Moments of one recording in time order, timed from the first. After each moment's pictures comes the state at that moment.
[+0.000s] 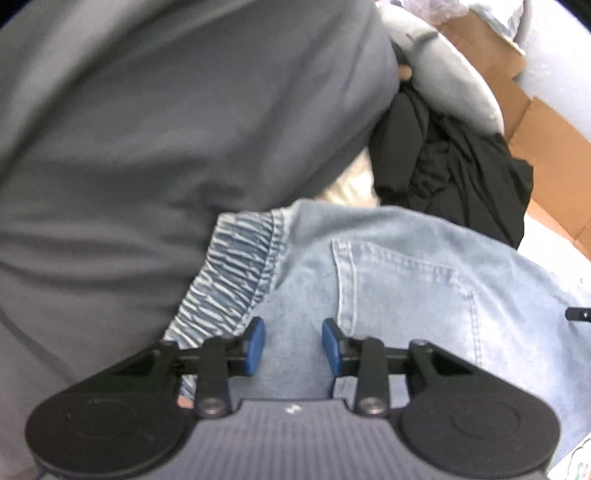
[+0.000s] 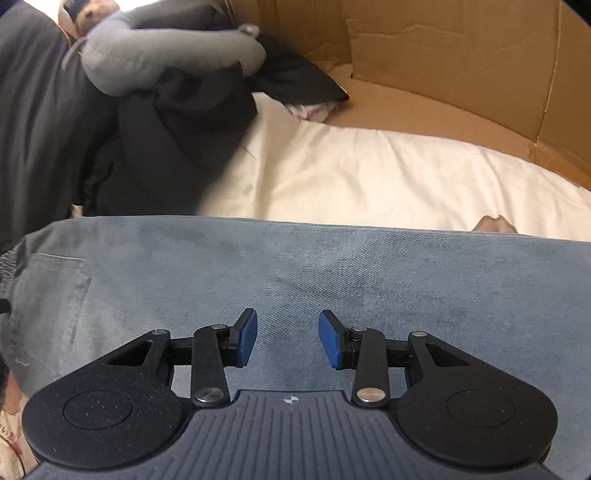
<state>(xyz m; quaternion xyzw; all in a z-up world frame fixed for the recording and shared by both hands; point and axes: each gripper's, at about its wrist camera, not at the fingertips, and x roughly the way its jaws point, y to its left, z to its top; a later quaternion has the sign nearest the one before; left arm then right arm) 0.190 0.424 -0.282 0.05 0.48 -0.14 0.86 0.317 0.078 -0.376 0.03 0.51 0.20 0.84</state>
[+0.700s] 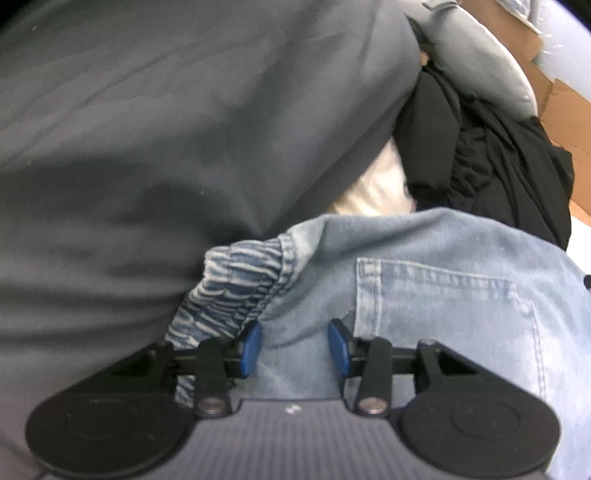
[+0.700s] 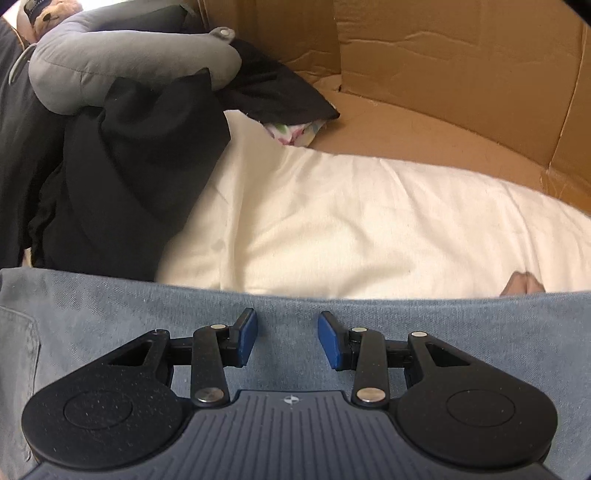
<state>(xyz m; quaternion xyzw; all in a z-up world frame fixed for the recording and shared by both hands) 0.223 0.416 -0.316 0.08 0.45 -0.12 0.88 0.372 0.115 -0.396 0.02 0.49 0.15 0.86</state>
